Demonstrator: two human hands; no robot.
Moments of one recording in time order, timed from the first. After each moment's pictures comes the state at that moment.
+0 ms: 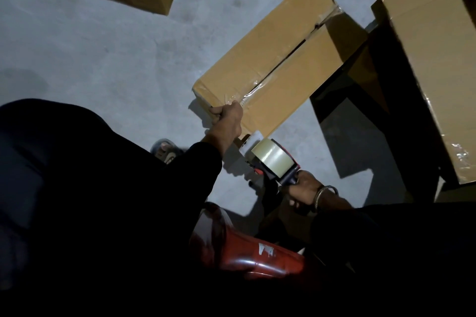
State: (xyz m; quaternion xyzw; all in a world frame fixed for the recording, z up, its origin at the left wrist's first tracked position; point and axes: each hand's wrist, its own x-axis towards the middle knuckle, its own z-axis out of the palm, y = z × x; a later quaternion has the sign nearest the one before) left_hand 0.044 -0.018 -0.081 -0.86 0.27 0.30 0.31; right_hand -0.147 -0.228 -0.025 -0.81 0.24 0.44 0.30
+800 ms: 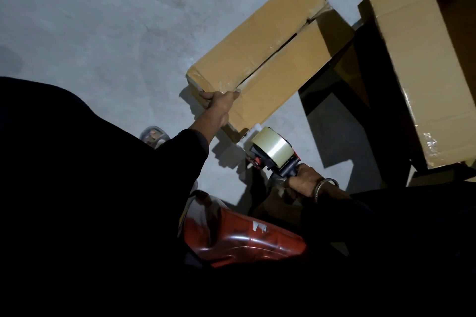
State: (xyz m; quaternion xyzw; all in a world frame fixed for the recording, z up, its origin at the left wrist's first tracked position) left_hand 0.034 -0.025 -0.066 -0.59 -0.39 0.32 -0.63; right_hand -0.159 -0.226 0.027 -0.80 0.29 0.43 0.29
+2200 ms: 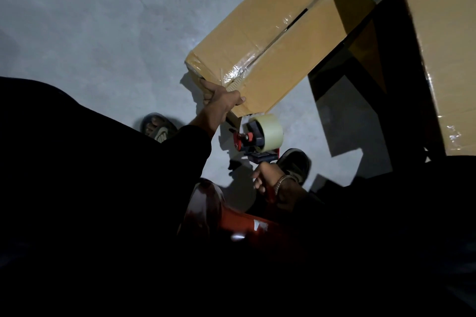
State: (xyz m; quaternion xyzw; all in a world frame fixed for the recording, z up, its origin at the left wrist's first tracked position) left_hand 0.015 -0.019 -0.080 -0.68 -0.37 0.38 -0.50; right_hand -0.177 -0.151 -0.074 -0.60 0.48 0.41 0.49
